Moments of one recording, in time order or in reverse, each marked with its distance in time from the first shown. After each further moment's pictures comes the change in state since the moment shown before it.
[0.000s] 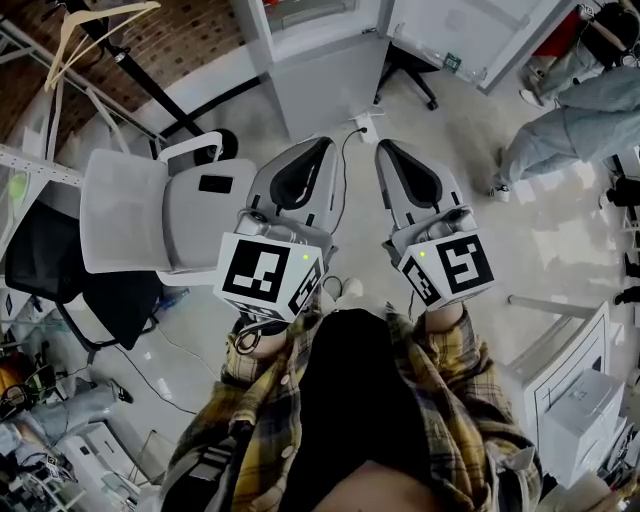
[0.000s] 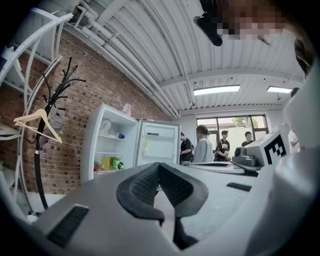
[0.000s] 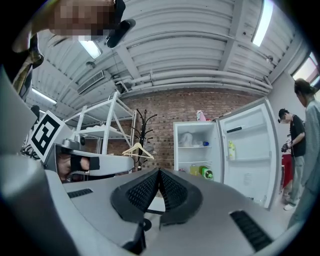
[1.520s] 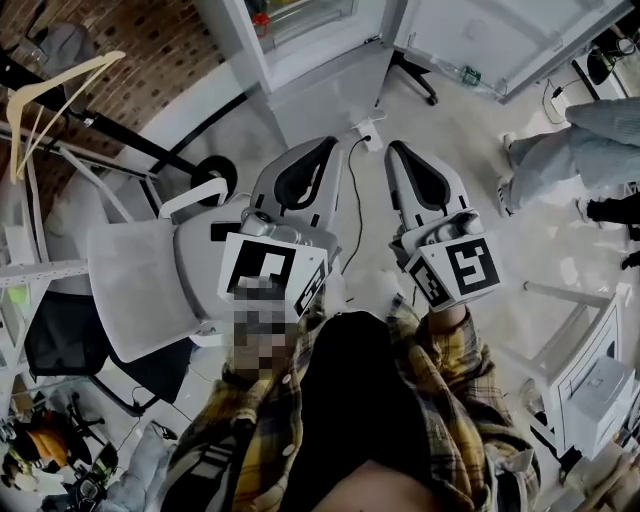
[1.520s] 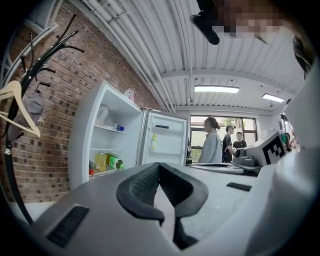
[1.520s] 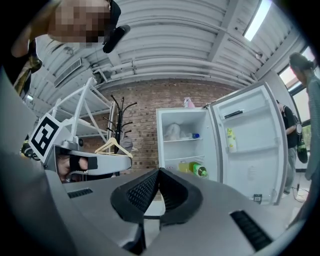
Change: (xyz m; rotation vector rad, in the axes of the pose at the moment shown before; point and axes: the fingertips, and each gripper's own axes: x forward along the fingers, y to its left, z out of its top) left arm 0.127 0.169 -0.005 -0.017 0.073 -0.159; right arm 0.190 -0.061 -0.024 0.099 0.002 -0.176
